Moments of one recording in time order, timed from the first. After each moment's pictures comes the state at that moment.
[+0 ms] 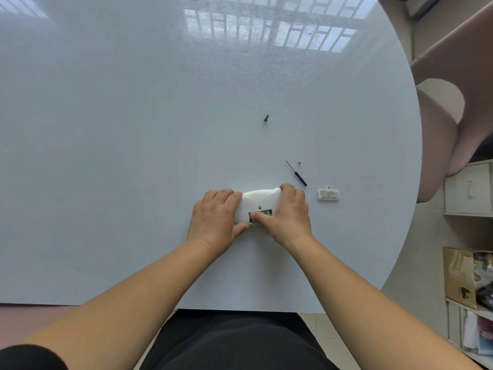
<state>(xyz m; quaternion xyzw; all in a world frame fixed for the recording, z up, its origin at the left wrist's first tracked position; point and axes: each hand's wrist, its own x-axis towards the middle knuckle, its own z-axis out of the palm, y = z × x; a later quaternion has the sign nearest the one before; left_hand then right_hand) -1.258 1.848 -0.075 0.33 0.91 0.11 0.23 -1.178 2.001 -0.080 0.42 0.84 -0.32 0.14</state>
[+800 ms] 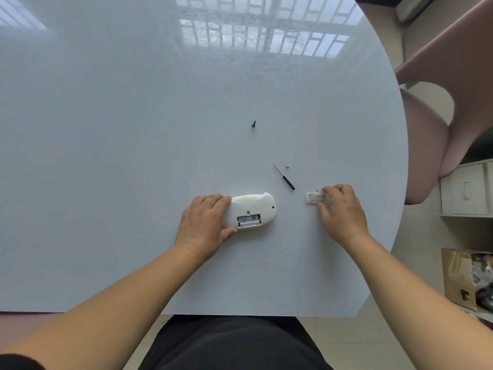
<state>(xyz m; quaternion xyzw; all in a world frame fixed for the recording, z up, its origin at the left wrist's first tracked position) -1.258 1.851 -0.071 0.33 0.91 0.11 0.24 -1.117 2.125 -0.074 0.37 0.90 -0.20 0.11</state>
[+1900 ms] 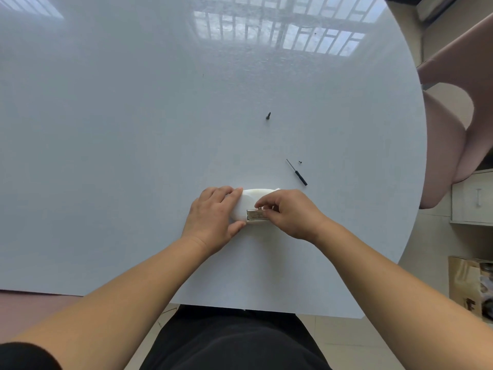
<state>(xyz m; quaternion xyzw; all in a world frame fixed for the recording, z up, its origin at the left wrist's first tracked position) -1.254 1.842 -0.083 0.33 0.91 0.12 0.23 -1.184 2.037 -0.047 0.15 0.88 -0.39 0.24</state>
